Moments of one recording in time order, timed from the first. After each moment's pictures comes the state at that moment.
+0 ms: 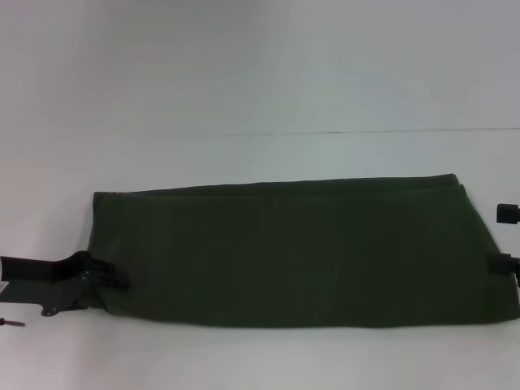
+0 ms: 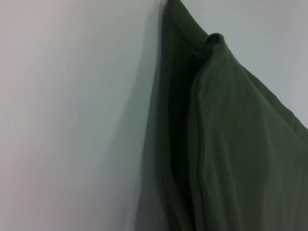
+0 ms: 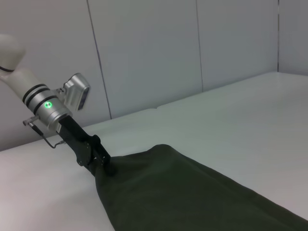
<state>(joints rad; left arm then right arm) -0.71 -1.97 0.26 0.51 2.69 1.38 -2.60 0.46 1.85 -0.52 -0.66 -2.02 -1.79 1.32</state>
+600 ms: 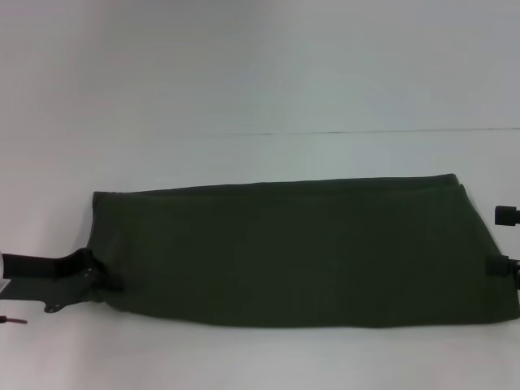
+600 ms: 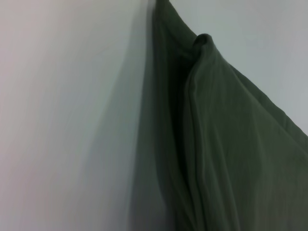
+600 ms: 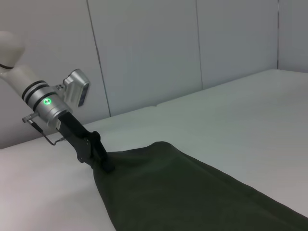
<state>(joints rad) -0.71 -1.97 0.27 0.51 2.68 1.38 -2.58 0.46 1.86 -0.52 -0.66 -2.03 -1.78 1.32</state>
